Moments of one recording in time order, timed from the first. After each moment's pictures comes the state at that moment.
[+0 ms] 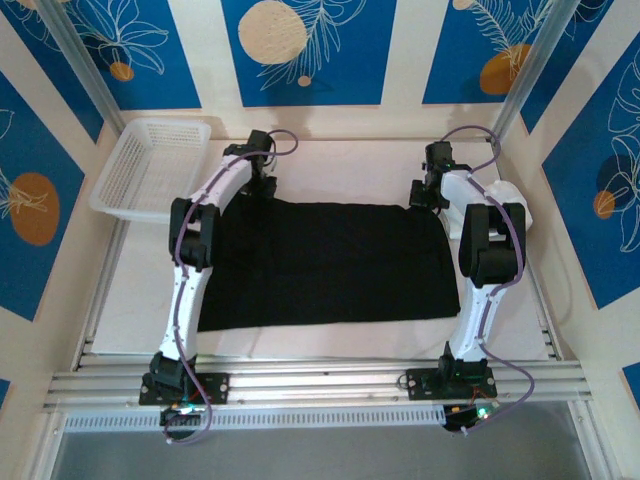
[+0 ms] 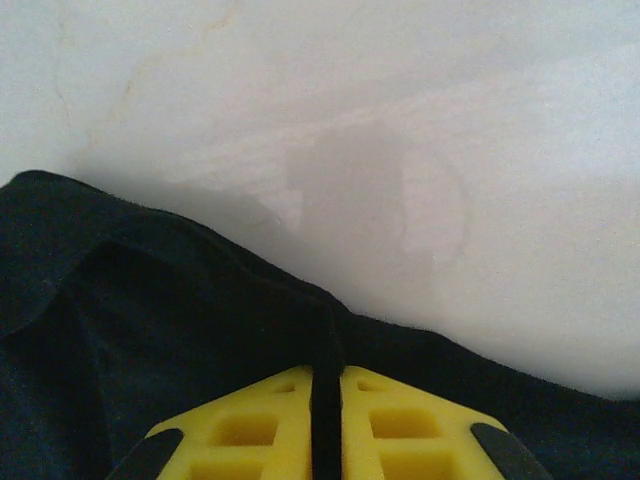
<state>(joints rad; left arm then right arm) -0.29 2.50 2.25 -1.00 -0.05 -0.05 0.01 2.02 1.52 -0.62 0.03 0.18</state>
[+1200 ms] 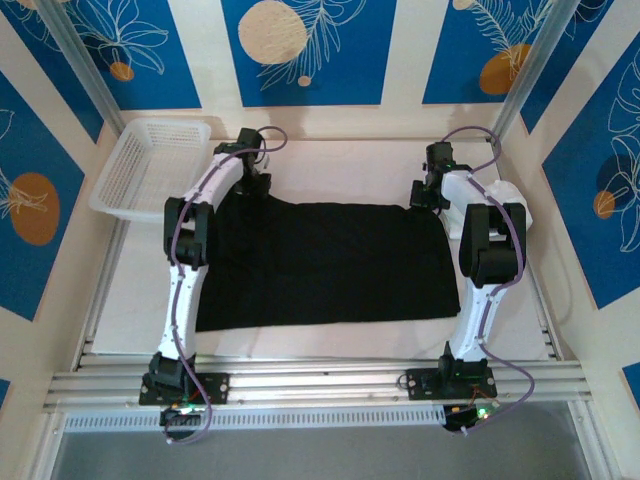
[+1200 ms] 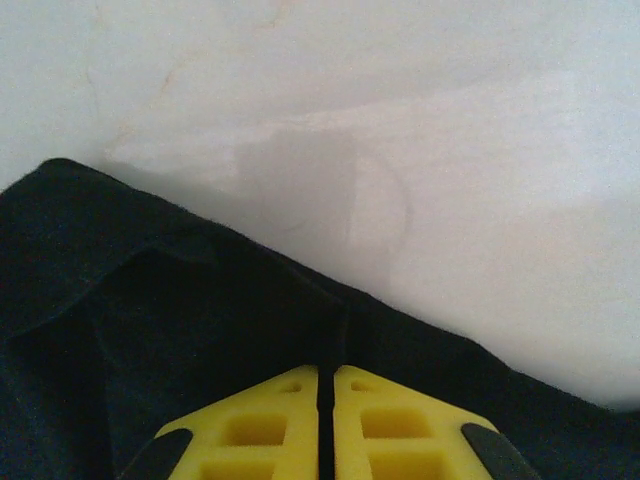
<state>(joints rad) -0.24 2.49 2.25 -0.99 0.05 -0.10 0.01 2.02 1.51 -0.62 0.03 0.18</state>
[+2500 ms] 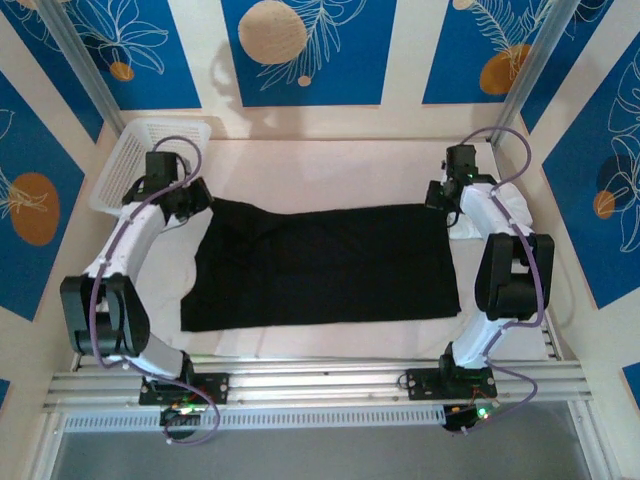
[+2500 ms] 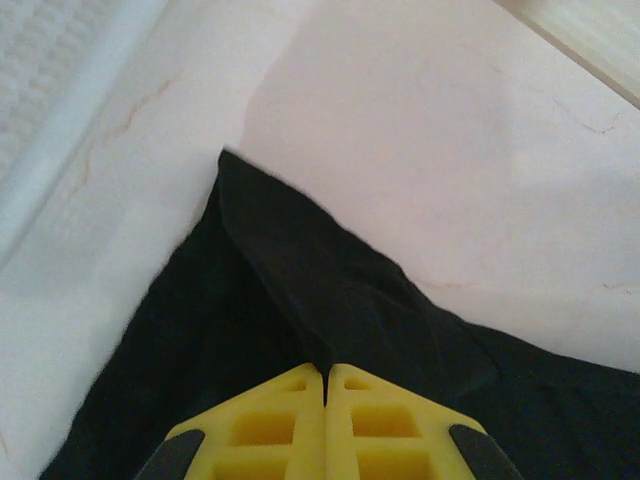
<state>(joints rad) 0.01 1.50 1.21 -0.57 0.25 -0.48 -0.04 1.72 1.30 -0.60 0.05 0.19</state>
